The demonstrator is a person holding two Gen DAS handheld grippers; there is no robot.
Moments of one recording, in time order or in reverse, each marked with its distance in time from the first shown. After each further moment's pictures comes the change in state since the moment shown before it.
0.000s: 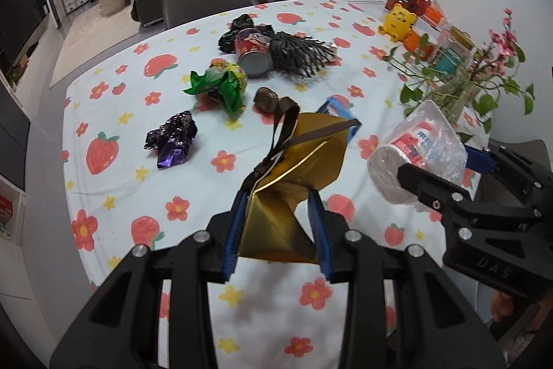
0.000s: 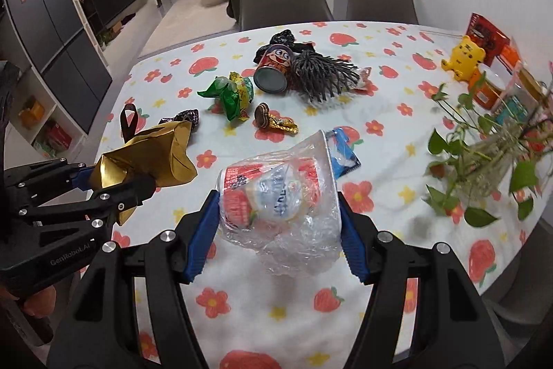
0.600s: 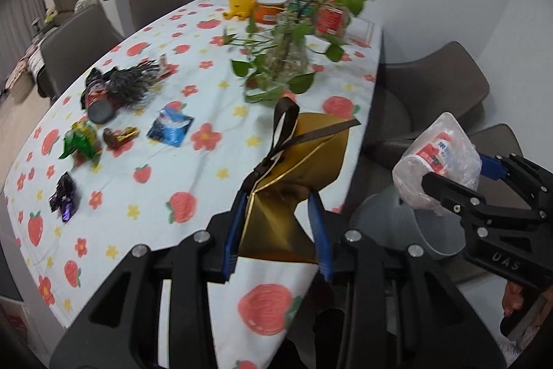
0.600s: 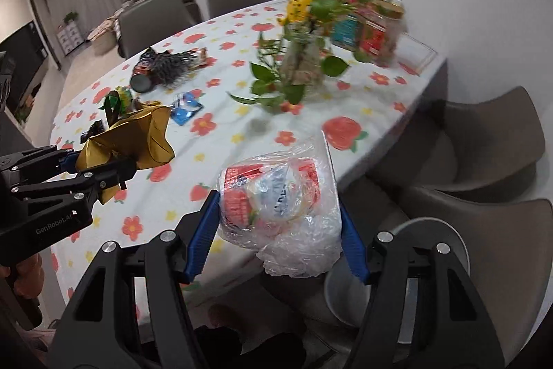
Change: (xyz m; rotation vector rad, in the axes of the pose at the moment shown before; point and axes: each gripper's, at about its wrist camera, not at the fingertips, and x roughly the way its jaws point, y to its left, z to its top) left arm -0.029 -0.191 -0.044 0.427 0.007 -0.252; right arm -0.146 -0.124 -0.154 0.403 -0.038 -0.340
